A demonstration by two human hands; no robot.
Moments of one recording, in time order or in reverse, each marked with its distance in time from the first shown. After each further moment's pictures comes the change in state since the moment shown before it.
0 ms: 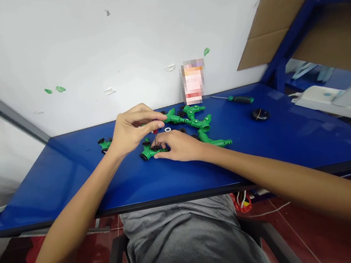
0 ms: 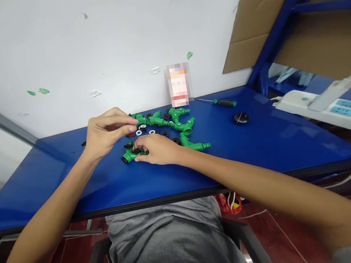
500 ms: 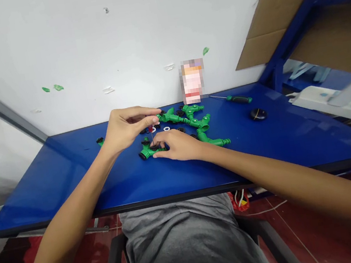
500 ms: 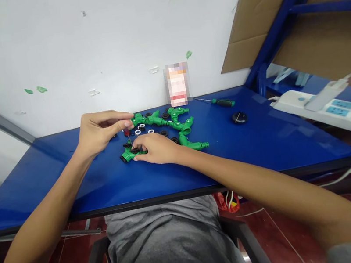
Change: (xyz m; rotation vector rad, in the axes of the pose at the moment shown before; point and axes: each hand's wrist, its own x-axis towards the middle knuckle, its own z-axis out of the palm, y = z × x) left_hand 0.000 0.008 -0.007 0.066 0.042 -0.124; right_hand 0.001 0.004 0.001 -0.023 0.000 0.024
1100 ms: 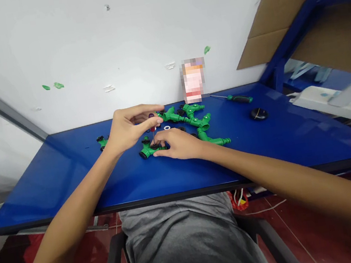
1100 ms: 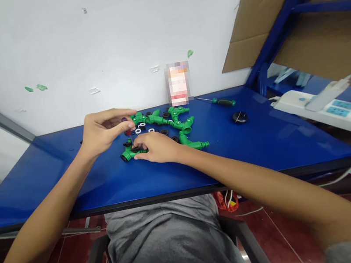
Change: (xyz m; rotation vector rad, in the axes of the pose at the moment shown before) left_hand -0.001 -0.005 0.002 0.076 -0.037 0.102; right_hand -0.001 -0.004 -0.002 0.015 0.014 -0.001
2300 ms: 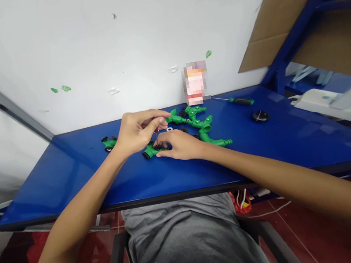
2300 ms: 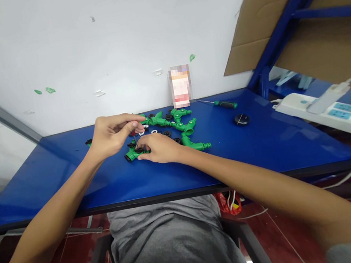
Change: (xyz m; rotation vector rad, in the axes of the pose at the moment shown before) left_hand -0.004 0.005 0.008 0.035 -0.031 -0.027; right_hand 0.002 -0.001 -0.002 -0.014 -0.021 -0.040
